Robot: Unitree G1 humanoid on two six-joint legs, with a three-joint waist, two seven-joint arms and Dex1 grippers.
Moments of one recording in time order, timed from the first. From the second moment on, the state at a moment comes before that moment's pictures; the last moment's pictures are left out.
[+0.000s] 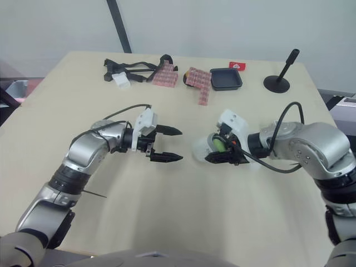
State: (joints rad) left arm -0.60 0.42 -0.30 -0.02 -0.38 0.46 -1.20; right arm -0.61 -0.93 0.22 -0.46 0.86 1.29 0.72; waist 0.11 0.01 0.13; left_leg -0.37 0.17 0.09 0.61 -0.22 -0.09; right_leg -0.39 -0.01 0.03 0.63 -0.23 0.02
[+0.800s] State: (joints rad) left arm -0.67 0.25 -0.44 0.12 -0.22 0.36 -1.14; right arm -0.98 -0.98 0.80 -0.50 0.35 1.19 1.01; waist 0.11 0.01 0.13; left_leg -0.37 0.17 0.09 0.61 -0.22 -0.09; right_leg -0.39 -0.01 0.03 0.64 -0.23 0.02
